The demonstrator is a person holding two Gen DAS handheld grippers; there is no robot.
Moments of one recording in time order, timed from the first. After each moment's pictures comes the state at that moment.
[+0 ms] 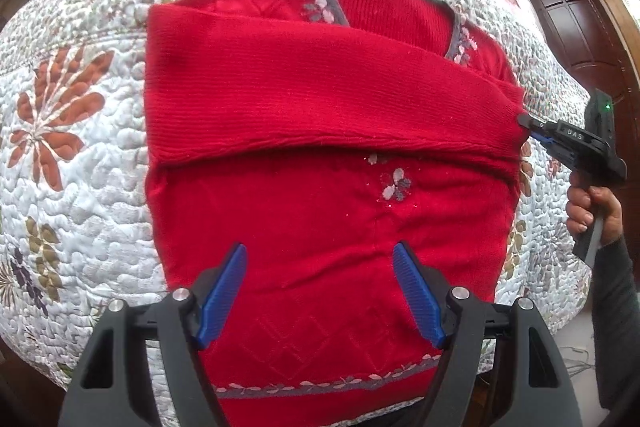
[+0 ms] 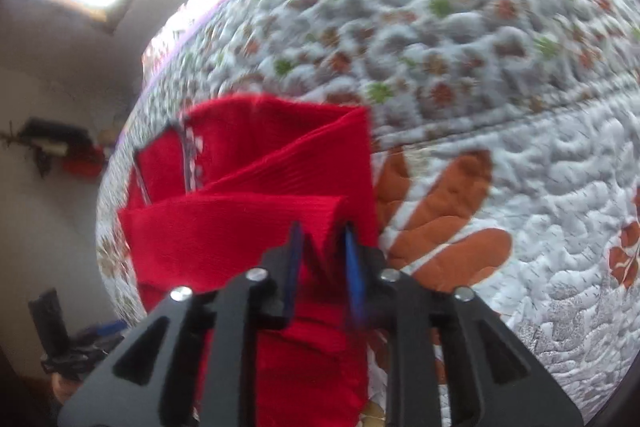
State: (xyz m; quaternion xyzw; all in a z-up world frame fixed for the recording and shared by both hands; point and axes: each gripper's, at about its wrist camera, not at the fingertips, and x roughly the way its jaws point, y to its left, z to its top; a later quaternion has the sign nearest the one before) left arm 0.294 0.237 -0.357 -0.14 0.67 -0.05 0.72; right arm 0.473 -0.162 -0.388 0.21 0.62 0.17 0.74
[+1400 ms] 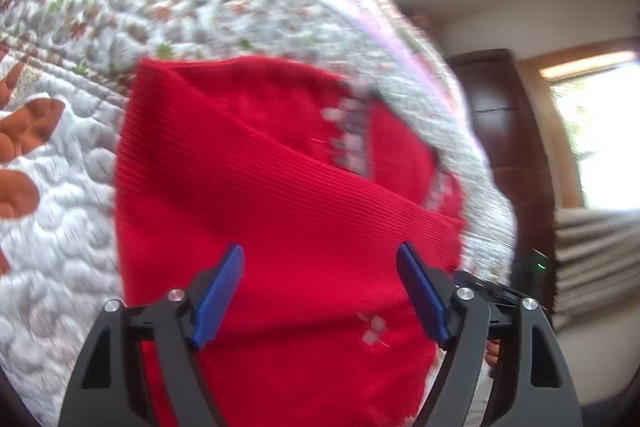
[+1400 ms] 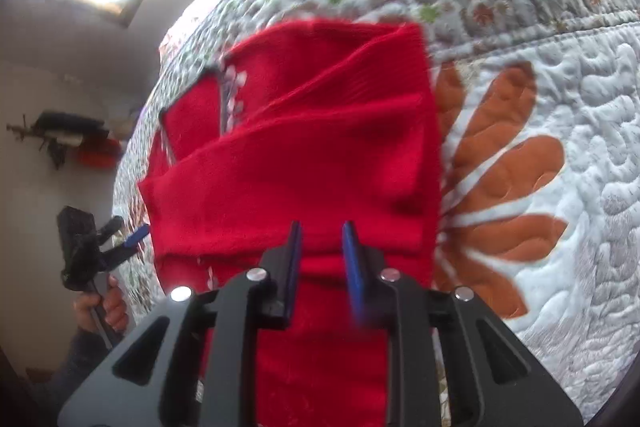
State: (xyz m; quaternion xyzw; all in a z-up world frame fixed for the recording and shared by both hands) left arm 0.348 0.346 -0.392 -0.34 0.53 -0.16 0.76; right arm 0.427 -0.116 -0.397 0.21 0.63 0.19 0.72
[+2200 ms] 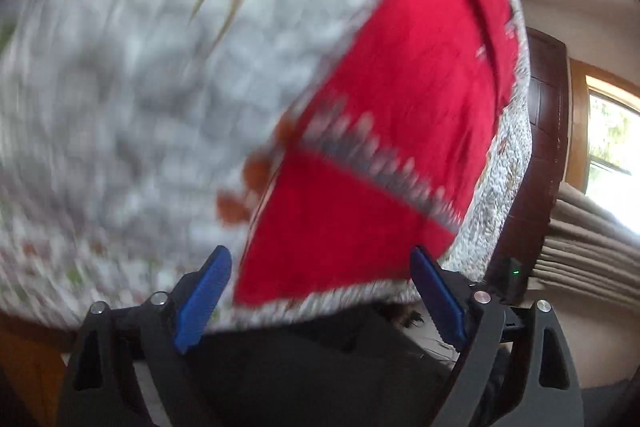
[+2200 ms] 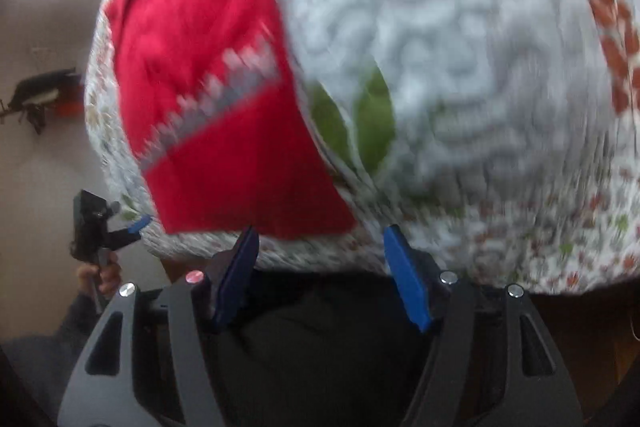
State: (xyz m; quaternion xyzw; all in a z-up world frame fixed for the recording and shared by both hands) left arm 0.013 0.374 -0.467 -0.45 0.67 -0.10 0.59; right arm 0.105 -0.184 -0.432 0.21 0.76 0.16 0.60
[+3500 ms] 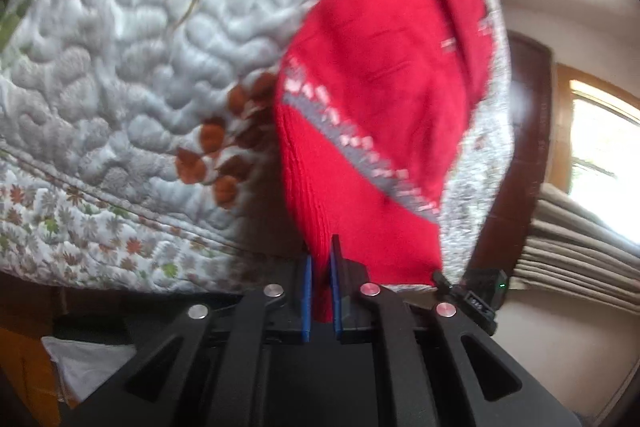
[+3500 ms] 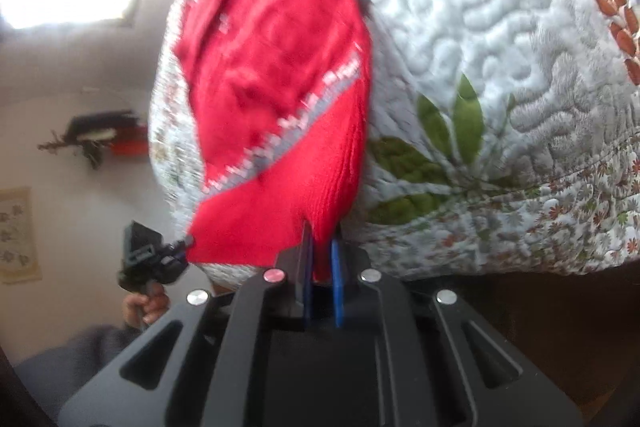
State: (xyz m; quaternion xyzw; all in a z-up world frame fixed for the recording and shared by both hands) left arm 0.016 0.351 -0.399 -0.48 0.62 -0.12 0.60; right arm 0.084 -0.178 -0.372 0.35 0.66 0.20 0.64
